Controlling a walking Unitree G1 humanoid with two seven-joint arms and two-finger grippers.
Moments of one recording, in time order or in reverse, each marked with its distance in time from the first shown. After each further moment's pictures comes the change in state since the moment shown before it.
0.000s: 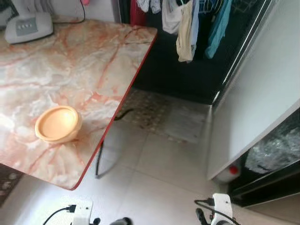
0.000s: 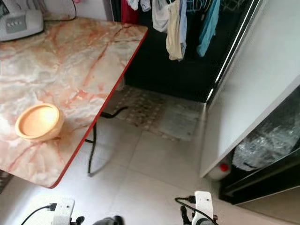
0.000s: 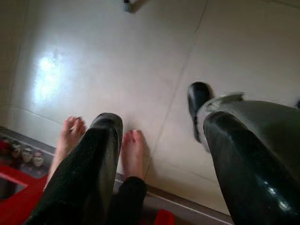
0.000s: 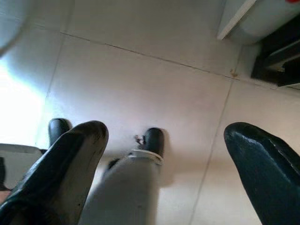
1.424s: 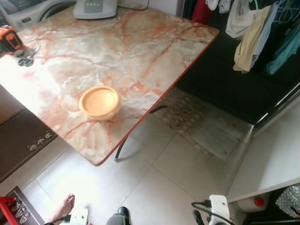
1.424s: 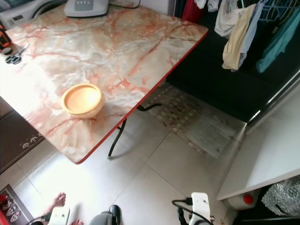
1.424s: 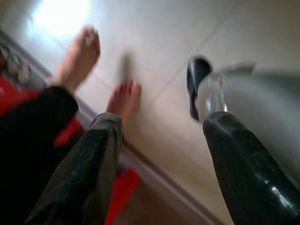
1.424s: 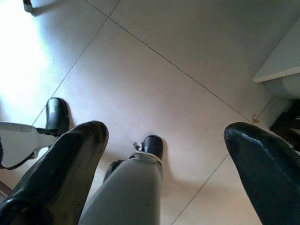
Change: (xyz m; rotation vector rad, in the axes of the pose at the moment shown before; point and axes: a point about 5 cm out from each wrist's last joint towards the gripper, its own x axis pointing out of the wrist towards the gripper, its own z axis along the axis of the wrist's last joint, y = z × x) left arm -0.005 0.002 -0.014 -0.054 0.005 0.042; right arm -0.001 0.008 -0.005 -0.034 0.005 0.038
